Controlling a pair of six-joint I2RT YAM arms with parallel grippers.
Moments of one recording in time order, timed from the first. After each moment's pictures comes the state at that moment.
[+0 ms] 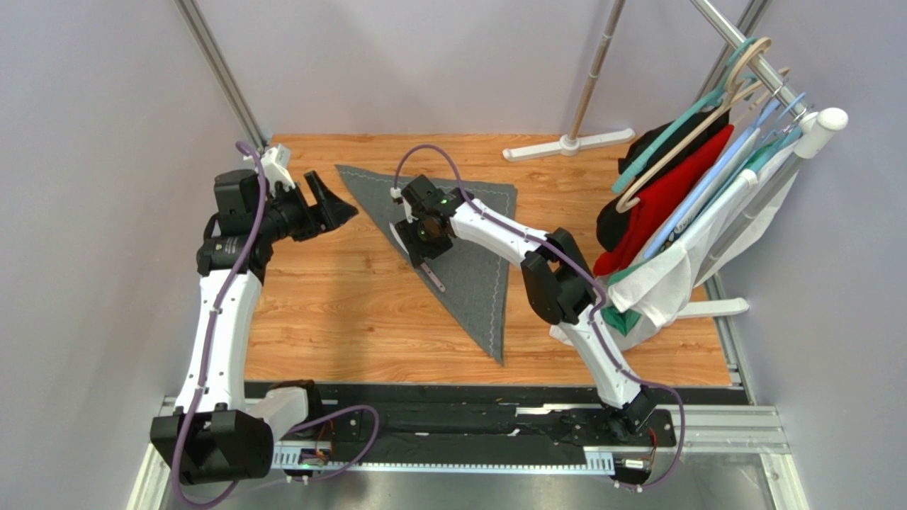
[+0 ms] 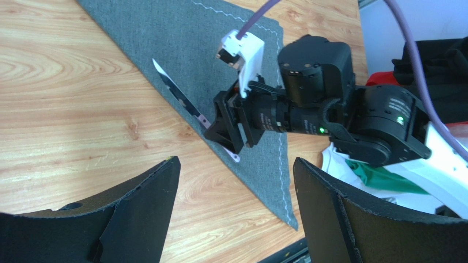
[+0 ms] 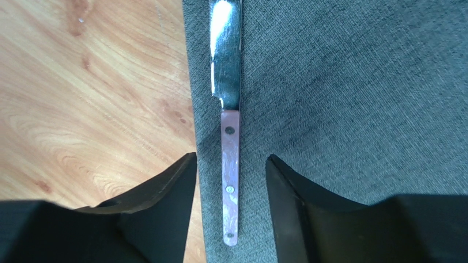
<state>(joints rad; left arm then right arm) 0.10 1.08 1.12 -0.56 0.56 -0.39 0.78 2.41 2.10 -0.78 -0.10 0.20</state>
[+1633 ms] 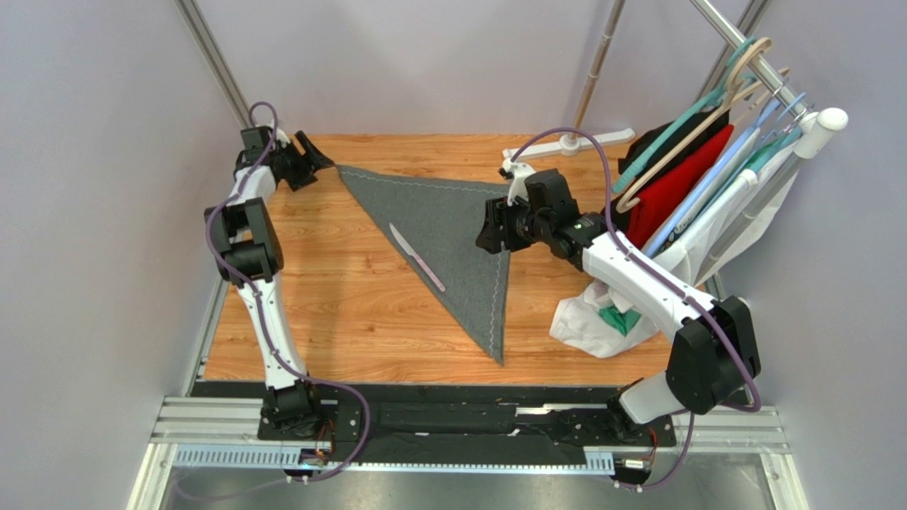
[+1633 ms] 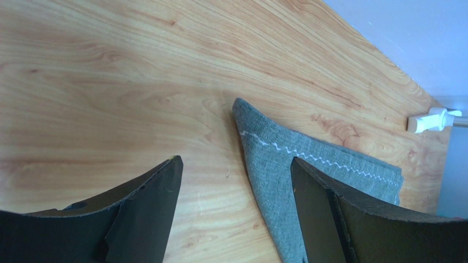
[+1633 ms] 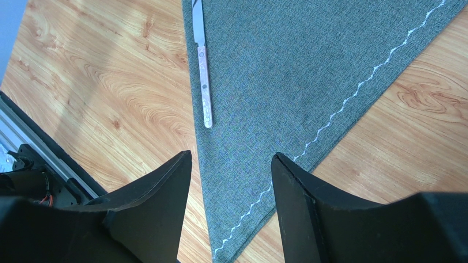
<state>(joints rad) 0.26 2.38 1.93 -0.24 0.54 -0.45 0.54 1.47 1.18 -0.35 -0.25 0.29</state>
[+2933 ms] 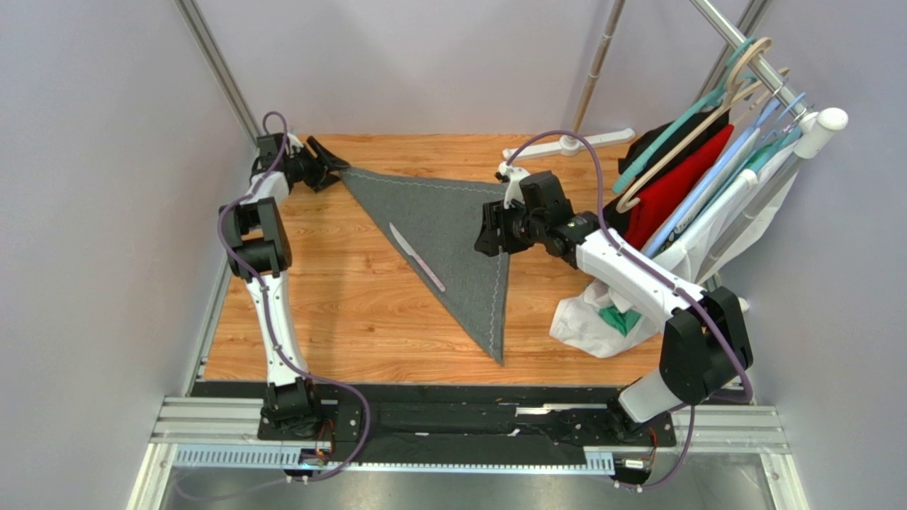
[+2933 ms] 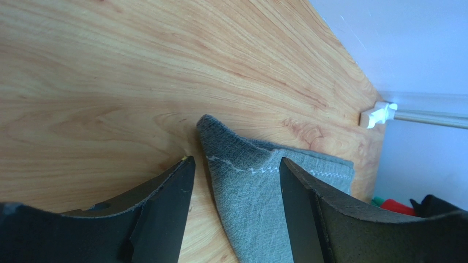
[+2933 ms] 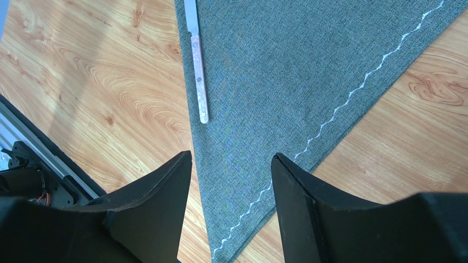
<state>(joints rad) 0.22 2.53 2.01 -0.14 0.67 -0.65 0.54 1.52 1.18 -0.35 -0.25 0.29</state>
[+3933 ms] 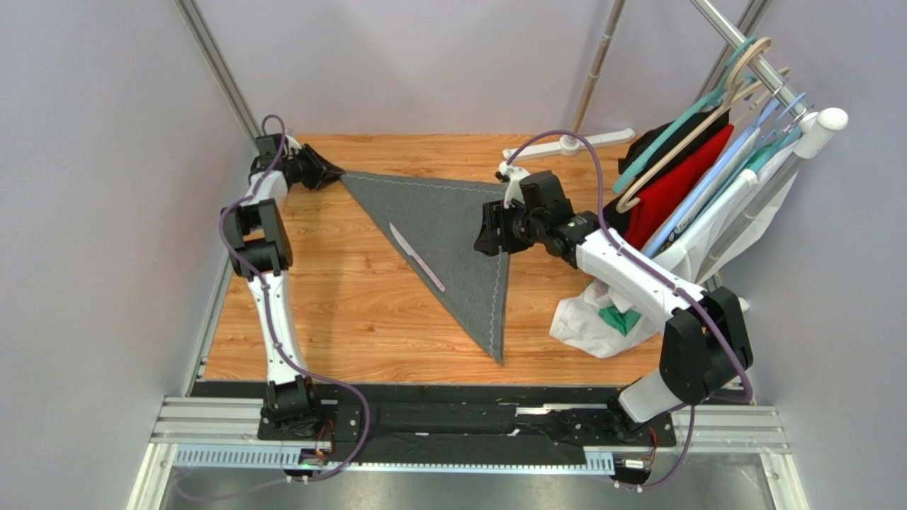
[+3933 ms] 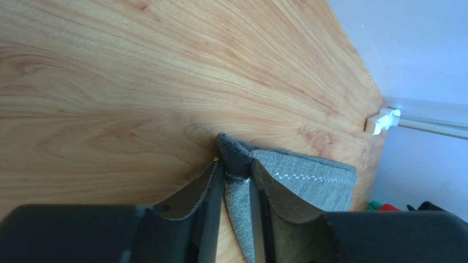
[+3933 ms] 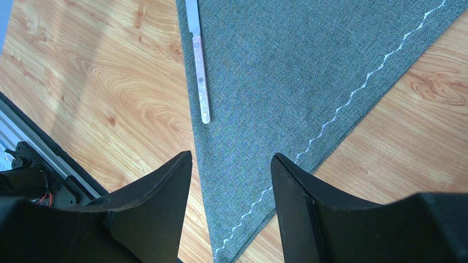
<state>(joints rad) 0.24 2.60 2.12 -0.23 0.67 -0.65 0.54 1.52 1.18 -0.35 -0.26 0.30</state>
